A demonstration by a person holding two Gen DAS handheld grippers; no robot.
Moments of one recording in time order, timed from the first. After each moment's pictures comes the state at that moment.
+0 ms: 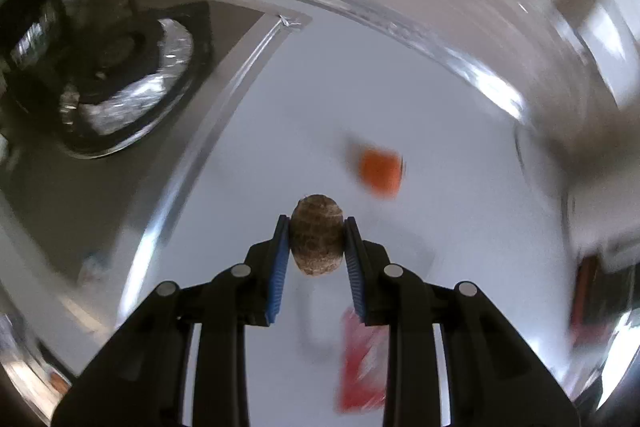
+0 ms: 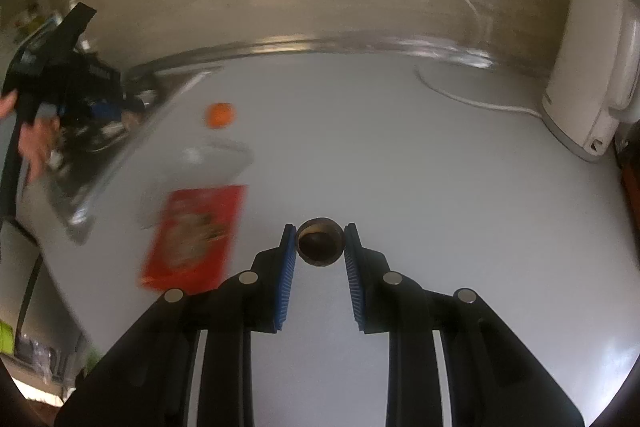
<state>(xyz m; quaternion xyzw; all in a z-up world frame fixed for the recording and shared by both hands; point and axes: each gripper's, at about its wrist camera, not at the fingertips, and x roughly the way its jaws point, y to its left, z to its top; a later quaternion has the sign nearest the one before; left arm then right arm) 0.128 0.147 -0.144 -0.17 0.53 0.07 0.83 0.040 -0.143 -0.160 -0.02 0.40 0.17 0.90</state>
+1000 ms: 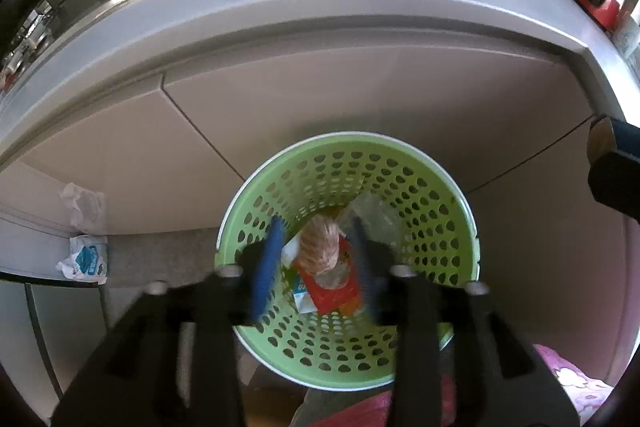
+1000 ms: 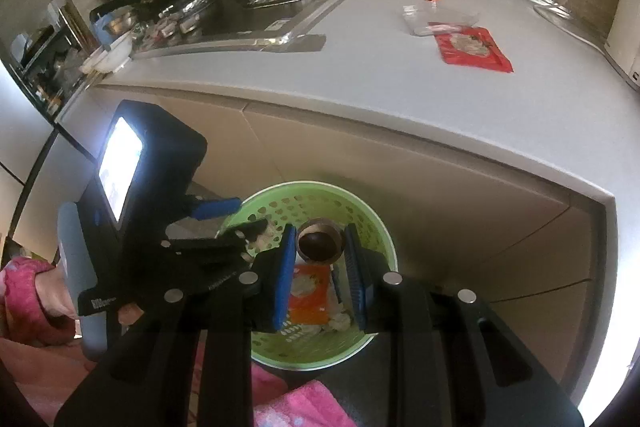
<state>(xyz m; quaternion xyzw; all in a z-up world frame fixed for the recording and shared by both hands) -0.212 0.173 -0.279 0.04 0.57 -0.05 0.82 -0.227 0.043 -0.199 -0.05 0.48 0.24 0.84</state>
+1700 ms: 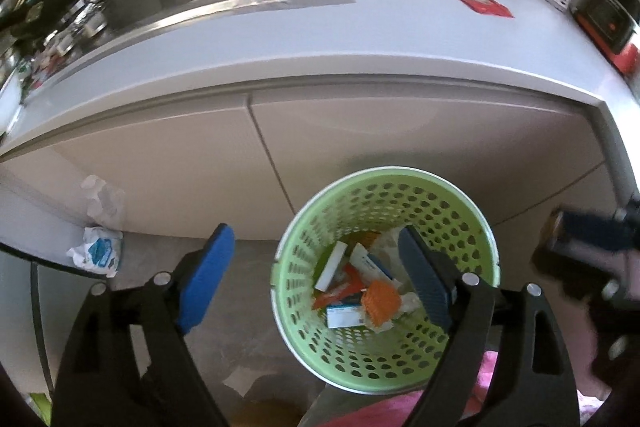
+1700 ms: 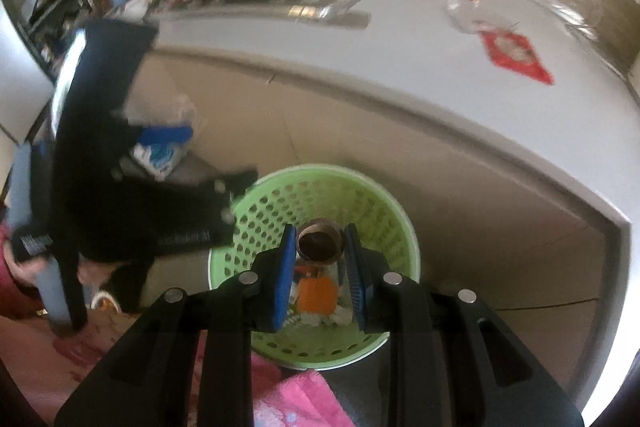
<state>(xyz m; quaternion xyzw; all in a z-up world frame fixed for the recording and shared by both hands) -0.217 0.217 -0.245 0.01 0.53 0.01 0.85 -0.229 0.089 -0.224 -0.11 0.50 0.26 0.82</state>
